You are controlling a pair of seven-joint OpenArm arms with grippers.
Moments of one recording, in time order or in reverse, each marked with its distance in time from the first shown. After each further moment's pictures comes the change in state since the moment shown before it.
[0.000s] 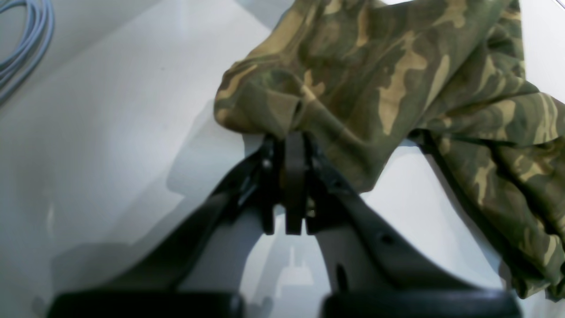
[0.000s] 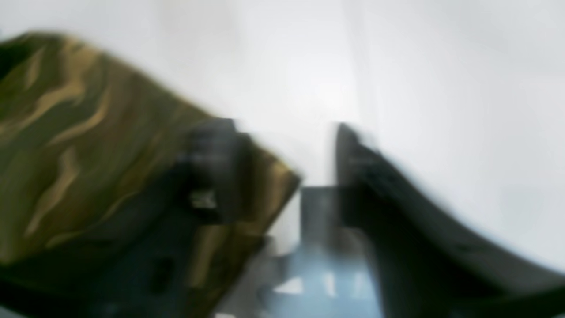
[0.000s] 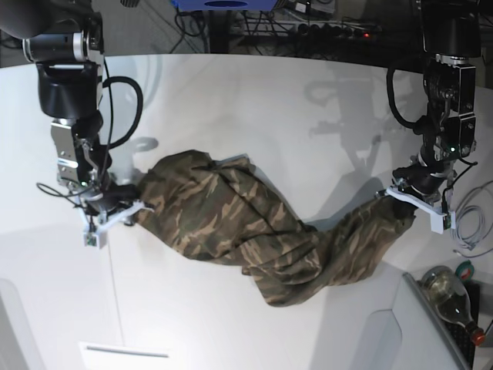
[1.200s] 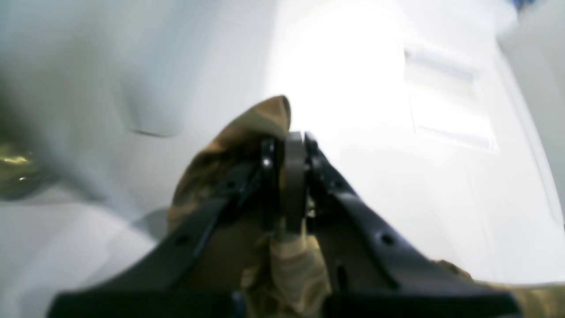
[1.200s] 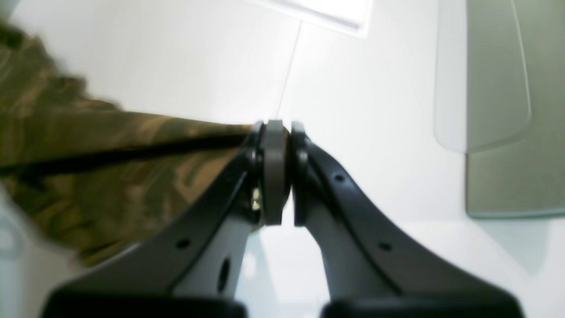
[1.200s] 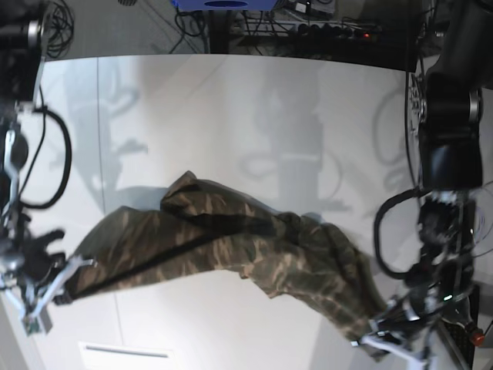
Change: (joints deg) left arm -39.0 6.9 11.3 -17.7 0.6 0.4 6.5; right arm 1.1 14.2 -0.7 46.9 0.3 6.3 -33.1
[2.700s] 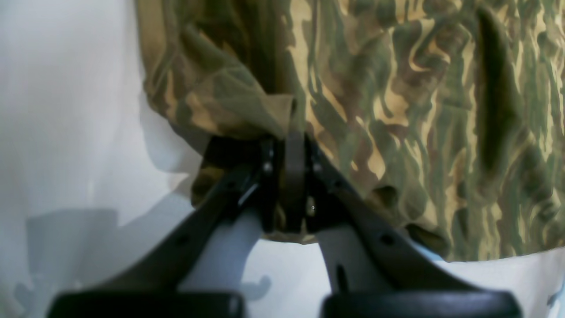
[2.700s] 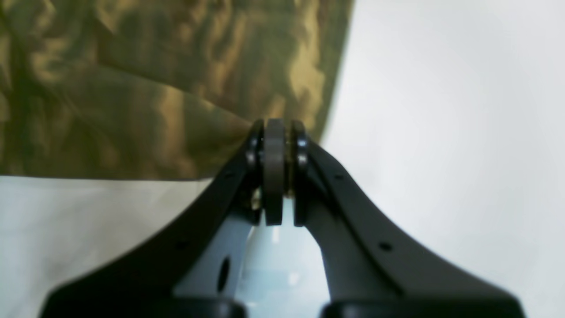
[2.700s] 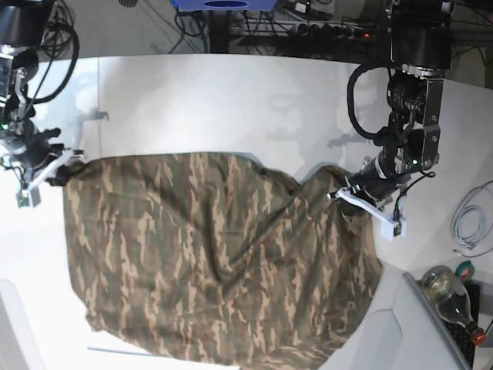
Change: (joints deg) left arm 34.6 0.6 -5.7 16.2 -0.4 -0.4 2.2; right arm -21.8 -4.2 14.0 -16.9 -0.9 8.1 20.3
